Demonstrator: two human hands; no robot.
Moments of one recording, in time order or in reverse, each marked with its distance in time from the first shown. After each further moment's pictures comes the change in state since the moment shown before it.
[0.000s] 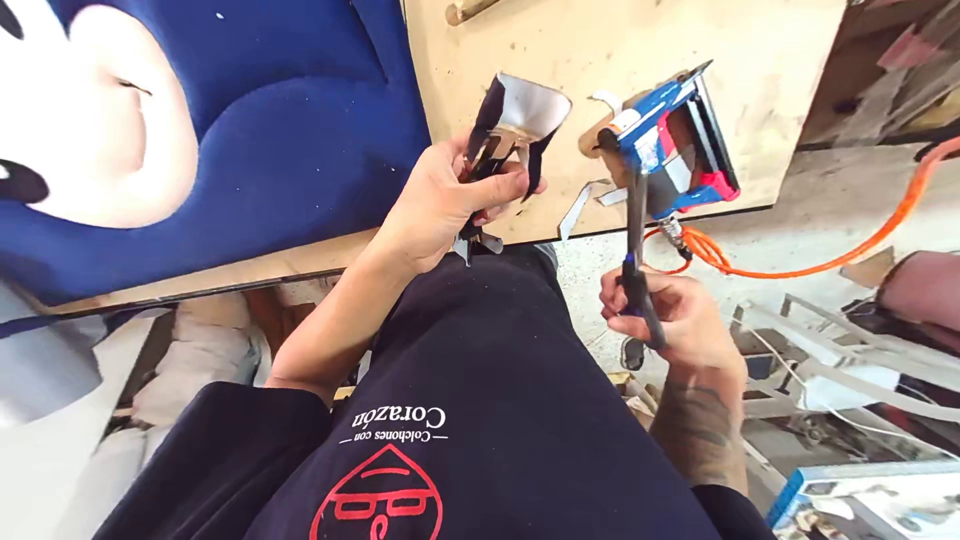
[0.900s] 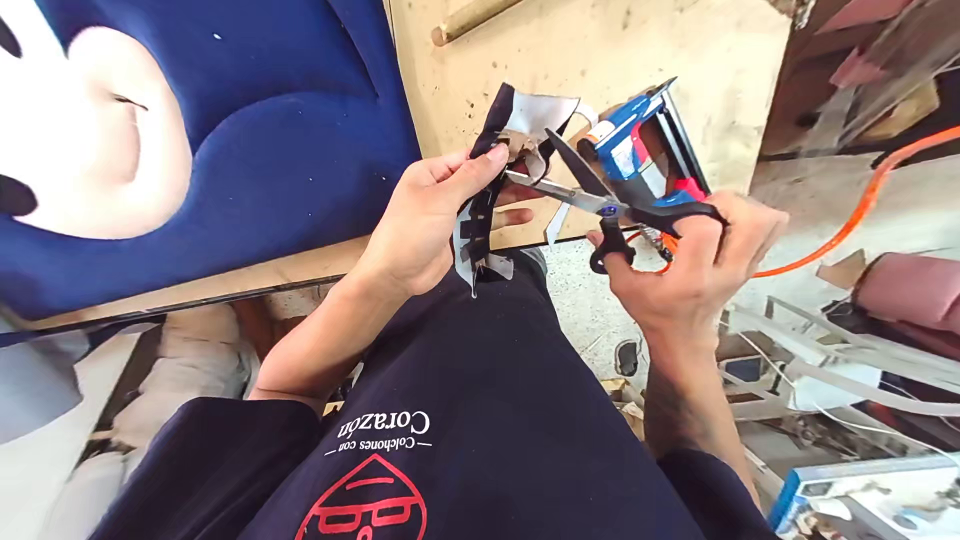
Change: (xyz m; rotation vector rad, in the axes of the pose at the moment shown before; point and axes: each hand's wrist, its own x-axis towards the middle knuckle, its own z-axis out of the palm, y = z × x) left_hand -0.033 0.027 0.033 -0.165 0.055 -0.094; right_hand 0.037 -0.037 0.024 -1.478 0.824 -0.588
